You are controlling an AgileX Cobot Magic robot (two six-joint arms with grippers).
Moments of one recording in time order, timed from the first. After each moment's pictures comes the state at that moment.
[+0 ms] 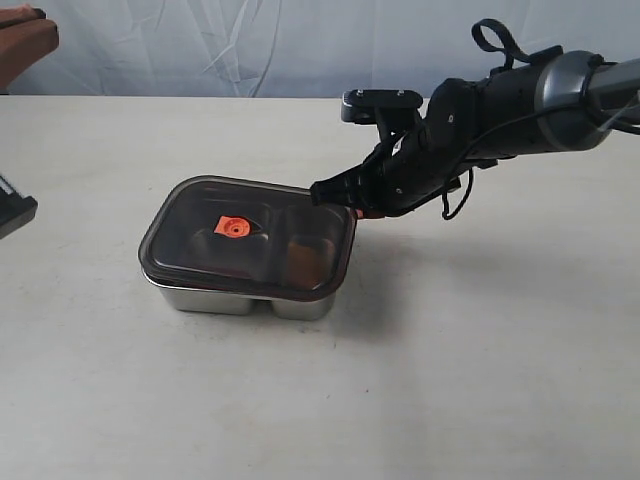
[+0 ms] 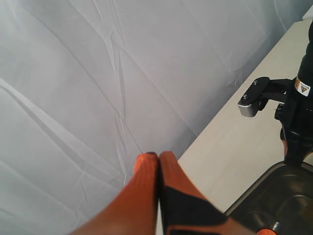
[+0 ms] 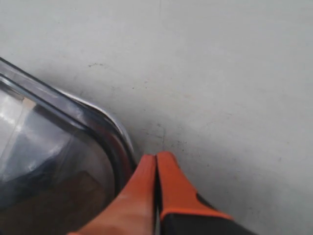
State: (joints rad) left arm -0.53 0.74 -0.62 -0.95 0.05 1.53; right arm 0.64 1.95 -1.19 0.31 0.34 -0.08
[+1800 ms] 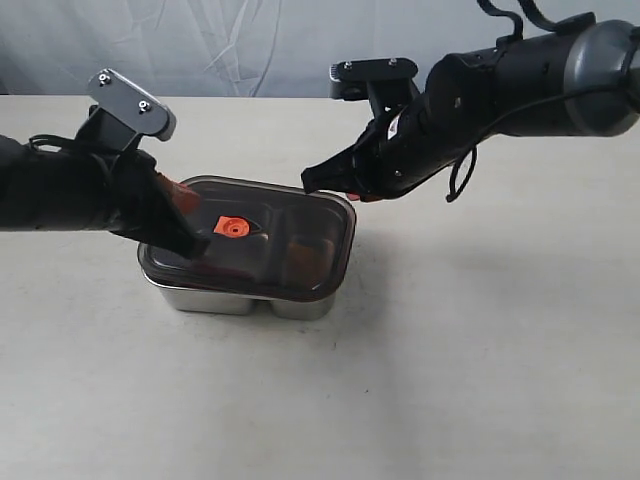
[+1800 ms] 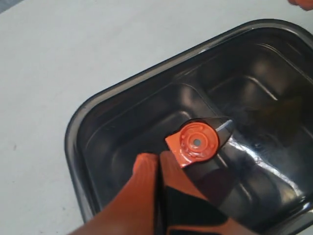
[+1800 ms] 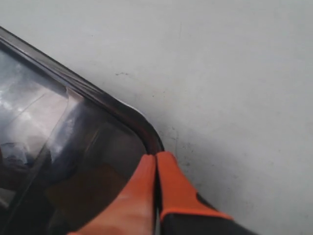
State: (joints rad) left arm -0.42 1.51 -0.72 -1.30 0.12 1.52; right arm 0.68 1.85 -1.19 0.14 0.39 0.04
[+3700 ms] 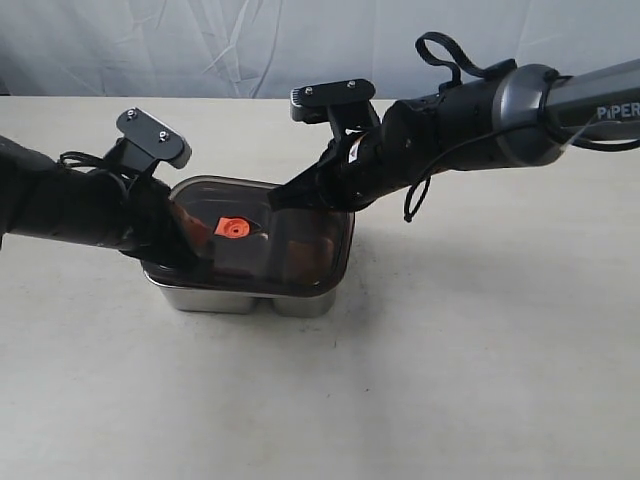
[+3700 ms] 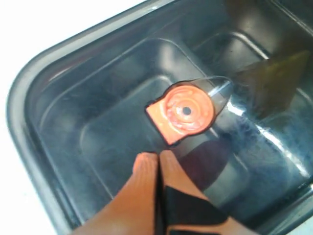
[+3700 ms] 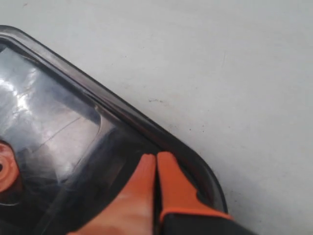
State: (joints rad) left arm -0.34 1.65 -0.75 -1.26 0.24 1.52; right arm 0.75 1.97 -1.21 0.17 0.22 -0.02
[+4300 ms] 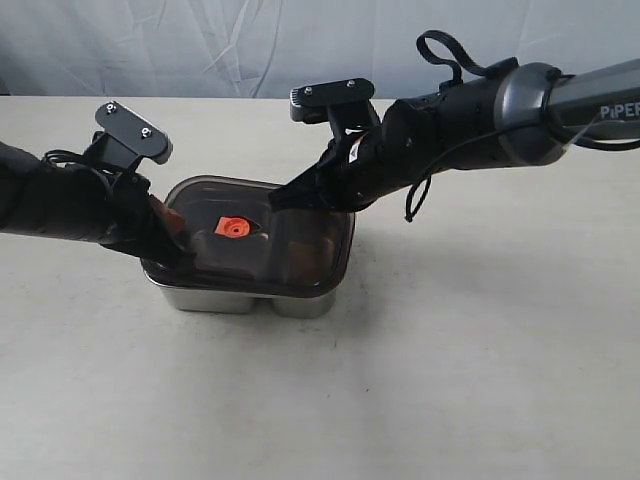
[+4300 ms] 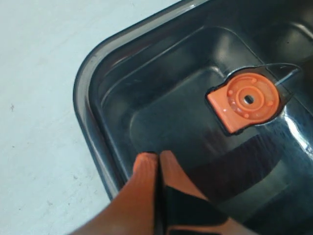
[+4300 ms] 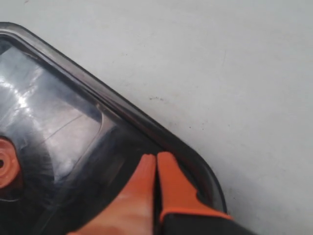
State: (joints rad) left arm -0.32 1.65 -0.74 -1.23 0.16 1.52; right arm 0.75 1.96 -1.21 0.17 0.22 -0.03
